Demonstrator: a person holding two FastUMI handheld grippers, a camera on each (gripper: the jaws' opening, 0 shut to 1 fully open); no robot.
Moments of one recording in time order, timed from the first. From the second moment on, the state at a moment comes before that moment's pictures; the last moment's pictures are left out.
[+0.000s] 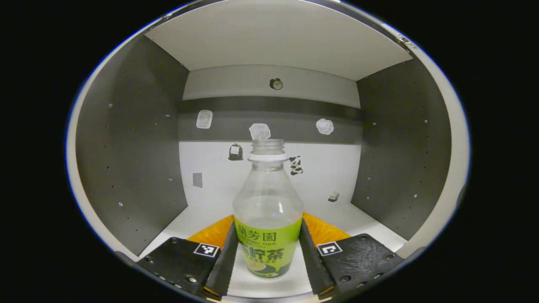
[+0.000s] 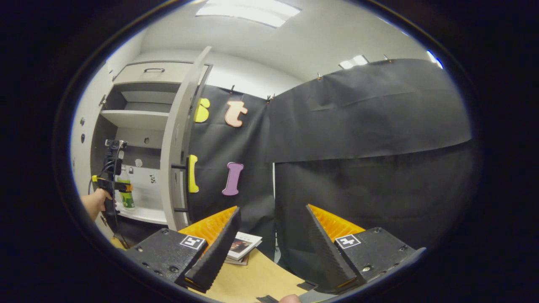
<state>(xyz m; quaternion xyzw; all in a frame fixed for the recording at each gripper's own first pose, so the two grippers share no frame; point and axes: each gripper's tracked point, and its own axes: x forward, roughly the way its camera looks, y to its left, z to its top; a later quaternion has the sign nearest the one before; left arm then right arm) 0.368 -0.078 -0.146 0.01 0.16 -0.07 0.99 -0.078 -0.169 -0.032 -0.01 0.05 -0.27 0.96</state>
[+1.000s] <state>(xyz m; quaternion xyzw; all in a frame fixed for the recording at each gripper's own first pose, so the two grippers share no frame) 0.215 -0.054 -0.081 0.03 0.08 -0.03 1.00 -0.049 -0.173 -0.063 0.02 0.08 -0.17 0.98</state>
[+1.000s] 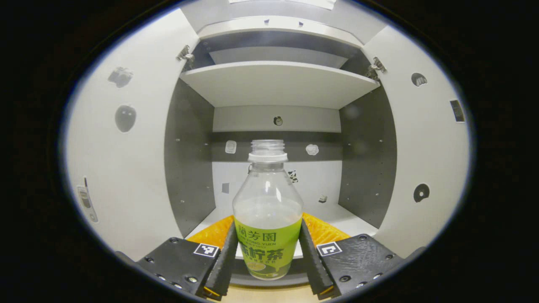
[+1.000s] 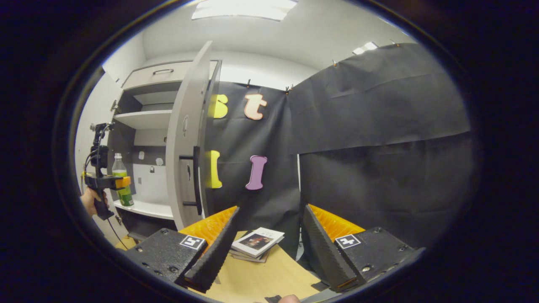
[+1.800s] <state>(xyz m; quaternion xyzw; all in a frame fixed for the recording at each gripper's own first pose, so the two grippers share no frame) 0.116 -0.046 -0.099 0.05 0.05 0.01 1.00 -0.025 -0.128 -0.081 0.03 0.09 -0.09 0.99</state>
